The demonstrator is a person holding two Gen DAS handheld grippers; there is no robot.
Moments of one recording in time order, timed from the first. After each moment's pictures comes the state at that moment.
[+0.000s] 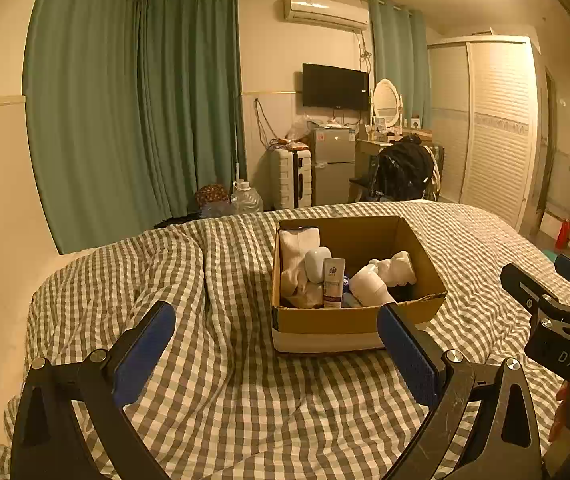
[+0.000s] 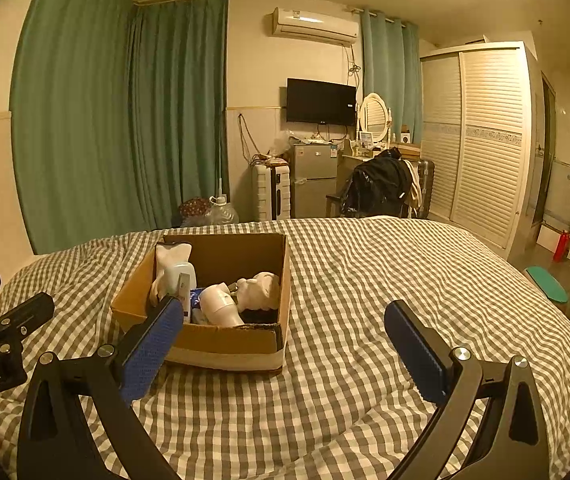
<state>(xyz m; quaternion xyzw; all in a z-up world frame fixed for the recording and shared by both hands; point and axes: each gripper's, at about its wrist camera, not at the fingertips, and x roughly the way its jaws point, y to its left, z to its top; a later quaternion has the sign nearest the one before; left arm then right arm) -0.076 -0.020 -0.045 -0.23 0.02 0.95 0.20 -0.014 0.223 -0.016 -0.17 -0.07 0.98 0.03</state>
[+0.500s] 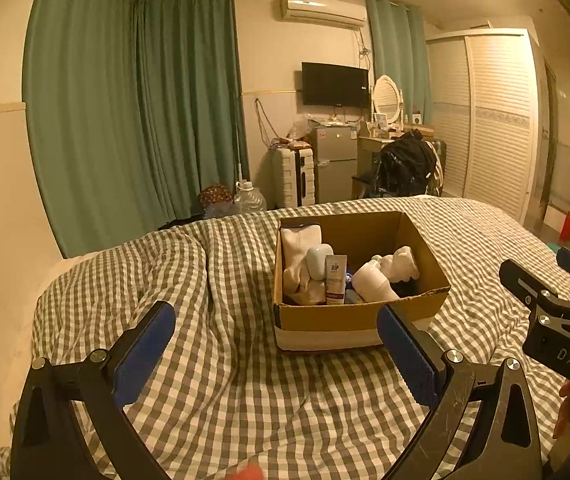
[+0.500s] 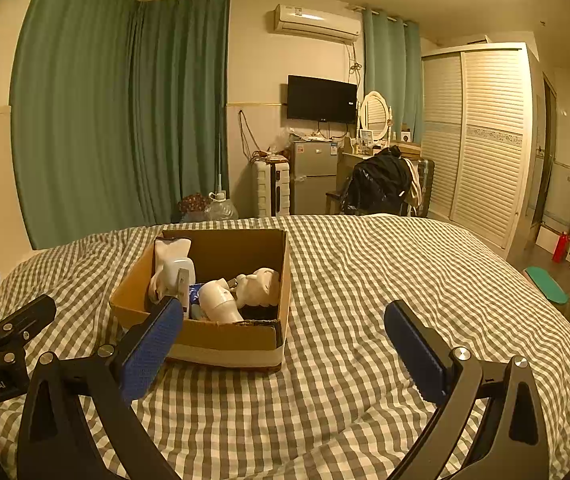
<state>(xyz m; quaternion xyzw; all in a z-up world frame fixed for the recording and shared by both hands) -0.073 -0.017 -0.047 -0.23 0.03 0.95 0.20 -0.017 0.221 -0.020 -0.17 -0.07 0.98 0.03</state>
